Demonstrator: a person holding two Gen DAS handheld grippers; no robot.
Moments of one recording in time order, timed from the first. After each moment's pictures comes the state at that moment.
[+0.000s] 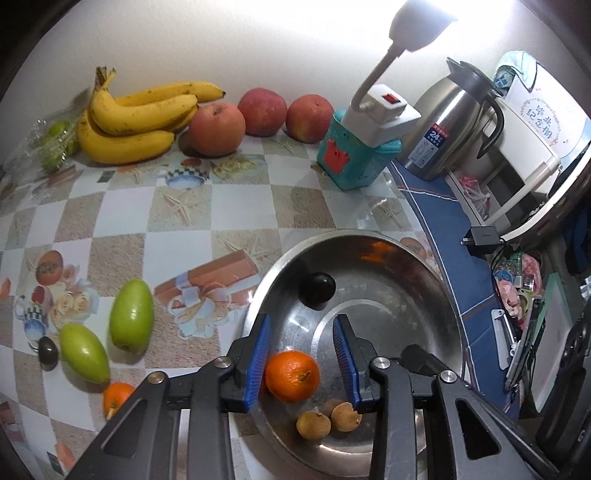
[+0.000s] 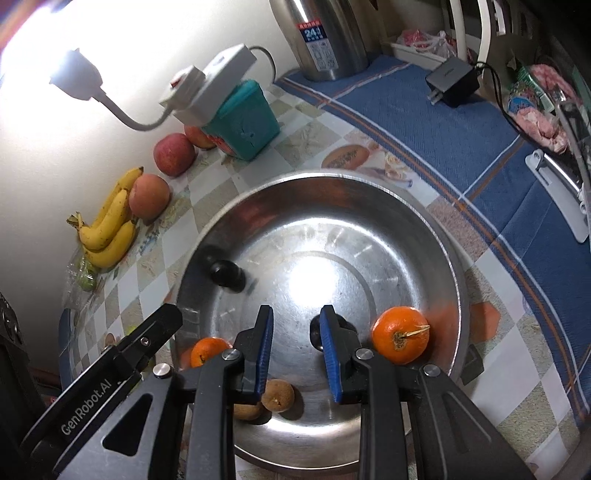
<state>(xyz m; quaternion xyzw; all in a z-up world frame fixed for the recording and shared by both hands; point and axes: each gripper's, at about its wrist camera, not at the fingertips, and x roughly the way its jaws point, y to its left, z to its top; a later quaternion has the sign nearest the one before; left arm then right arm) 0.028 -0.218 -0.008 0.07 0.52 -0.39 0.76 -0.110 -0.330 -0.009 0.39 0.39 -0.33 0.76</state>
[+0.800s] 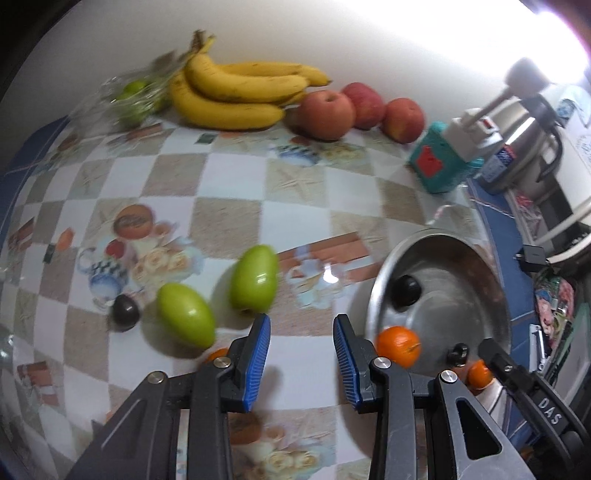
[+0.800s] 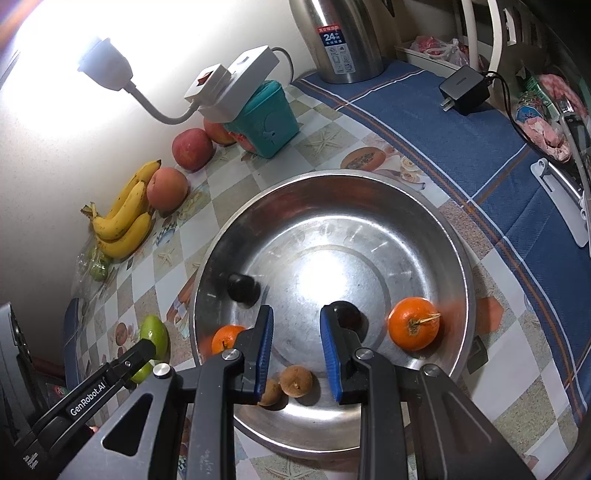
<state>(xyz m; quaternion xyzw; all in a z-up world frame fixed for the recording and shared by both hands) 0.062 -0.149 -0.018 0.07 0.56 -0.28 0.77 -0.105 -0.319 0.001 0.39 0.40 -0.31 0.77</state>
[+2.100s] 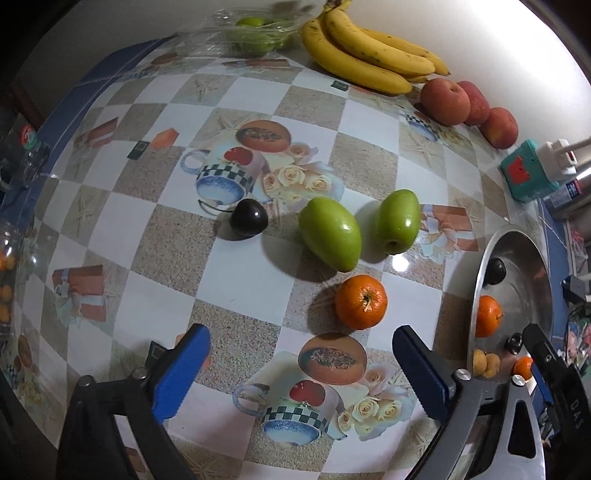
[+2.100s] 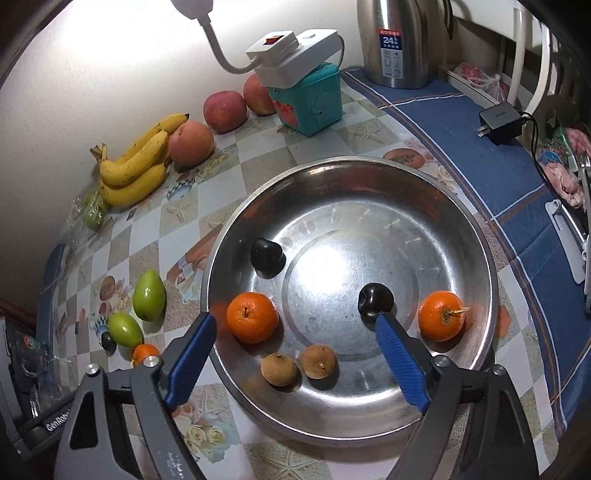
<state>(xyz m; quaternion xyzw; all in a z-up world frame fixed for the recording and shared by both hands) 0.066 -0.066 -0.035 0.03 0.63 -0.14 0.76 -0.075 -0.282 -0.003 0.30 0.45 -0.30 0.79</state>
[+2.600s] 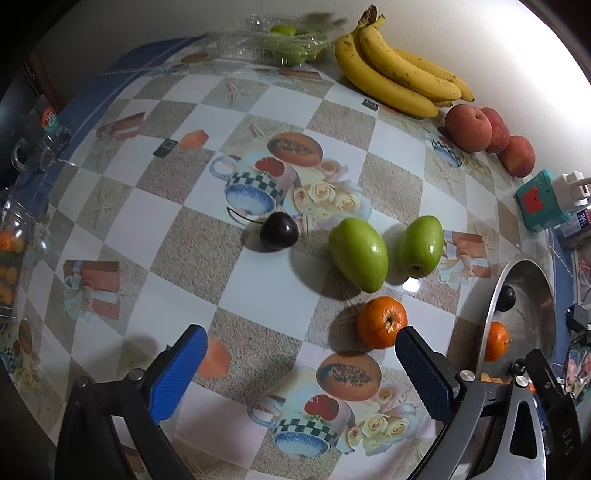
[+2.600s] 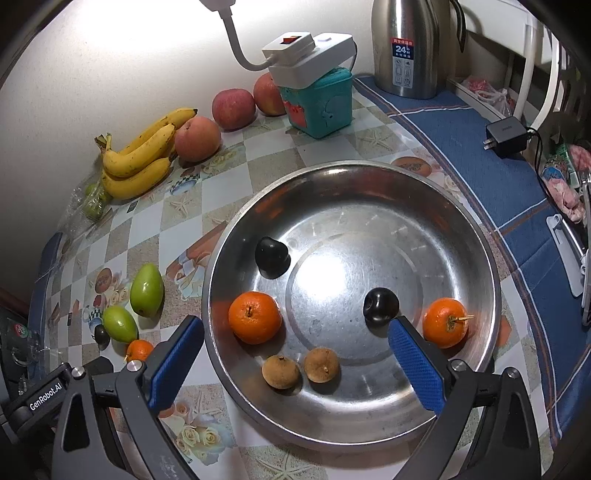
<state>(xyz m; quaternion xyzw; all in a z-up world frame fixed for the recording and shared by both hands) 0.072 -0.048 -0.032 0.01 0.61 -0.11 0.78 -0.069 -0.275 -0.003 0.27 0.45 -0.30 0.80</state>
